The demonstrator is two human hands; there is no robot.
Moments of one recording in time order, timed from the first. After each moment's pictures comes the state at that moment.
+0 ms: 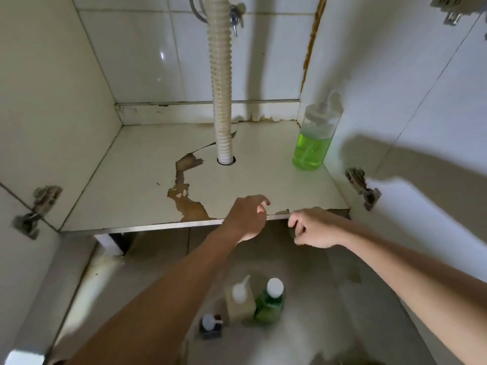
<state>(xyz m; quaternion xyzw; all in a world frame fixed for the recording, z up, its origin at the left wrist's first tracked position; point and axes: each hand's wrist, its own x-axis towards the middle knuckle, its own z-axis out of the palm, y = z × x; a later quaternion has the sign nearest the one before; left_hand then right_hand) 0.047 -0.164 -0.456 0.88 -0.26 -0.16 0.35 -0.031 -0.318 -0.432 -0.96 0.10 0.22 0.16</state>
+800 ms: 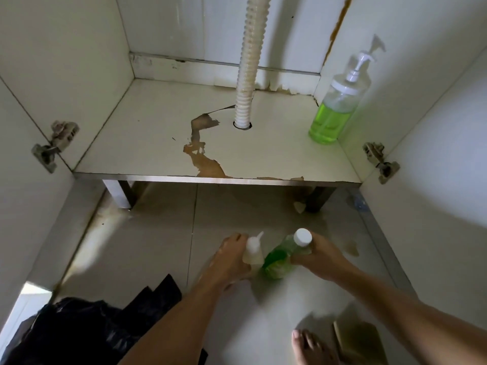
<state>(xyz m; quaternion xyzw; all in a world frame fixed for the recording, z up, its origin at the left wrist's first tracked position) -0.030 -0.081 -0.613 0.91 -0.24 -0.20 0.27 -0.109 -0.278 -0.551 -0.90 0.20 0.11 0.37</state>
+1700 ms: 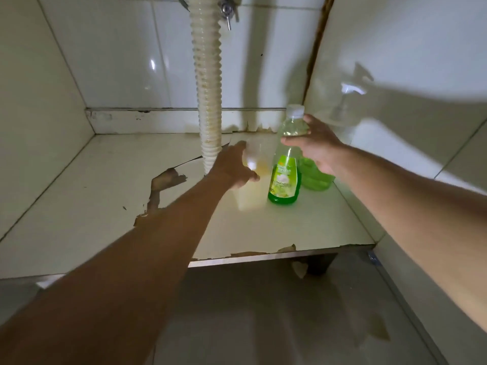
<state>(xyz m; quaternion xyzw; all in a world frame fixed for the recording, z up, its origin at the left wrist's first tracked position) 0.203 -0.225 -0.439 0.91 -0.23 -0.07 0.33 0.161 -0.397 -0.408 -0.81 0.19 -0.13 0.54</state>
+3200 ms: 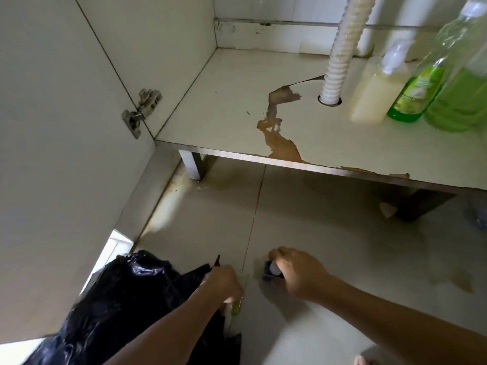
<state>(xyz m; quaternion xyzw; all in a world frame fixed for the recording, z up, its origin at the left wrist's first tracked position) -0.048 0.030 -0.641 0.89 0.06 -0.44 0.09 -0.051 -0.153 -0.633 -0.95 -0.19 0.20 0.13</state>
